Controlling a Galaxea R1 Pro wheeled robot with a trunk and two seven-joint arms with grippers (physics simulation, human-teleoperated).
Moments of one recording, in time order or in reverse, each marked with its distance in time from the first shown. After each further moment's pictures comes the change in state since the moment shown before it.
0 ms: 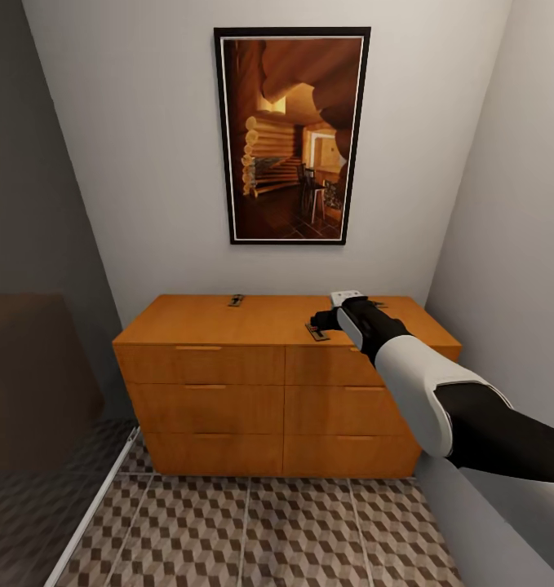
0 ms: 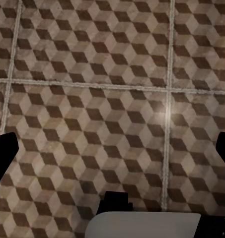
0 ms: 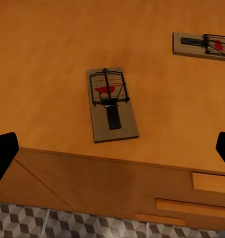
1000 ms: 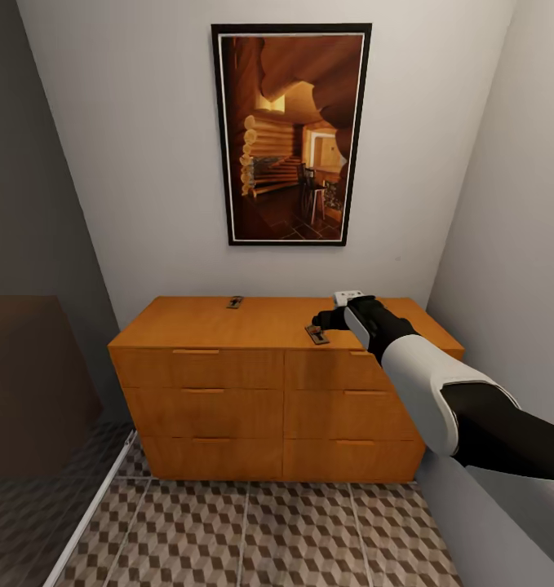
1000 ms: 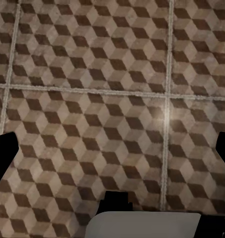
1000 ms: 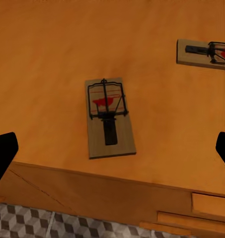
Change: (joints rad) left arm 0.000 0.000 0.001 0.001 0.000 0.000 0.000; right arm 0.000 -0.028 0.000 -0.004 0.002 0.002 0.076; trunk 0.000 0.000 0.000
